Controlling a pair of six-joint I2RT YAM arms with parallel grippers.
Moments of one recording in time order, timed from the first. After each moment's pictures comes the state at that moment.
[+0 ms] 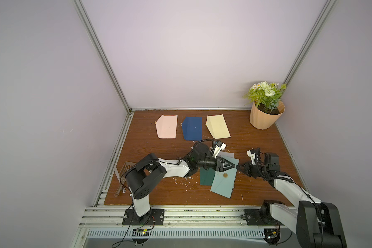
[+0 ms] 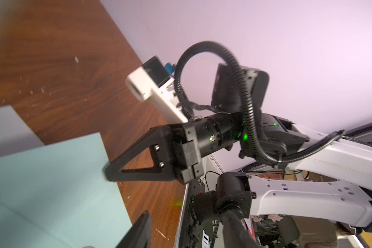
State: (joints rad) left arm -0.91 1.75 0.89 0.66 0.69 -0.77; right arm -0.03 1.07 0.35 -0.10 -0.74 0.46
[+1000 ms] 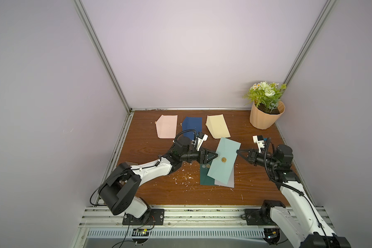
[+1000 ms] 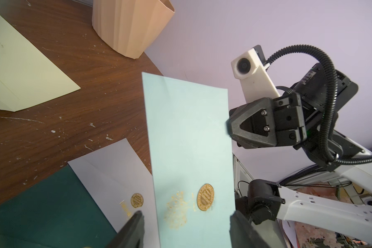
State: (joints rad) left arm -0.69 1.50 0.76 0.47 0.67 -0.56; right arm -0.02 0.83 0.49 0.06 -0.98 0.87
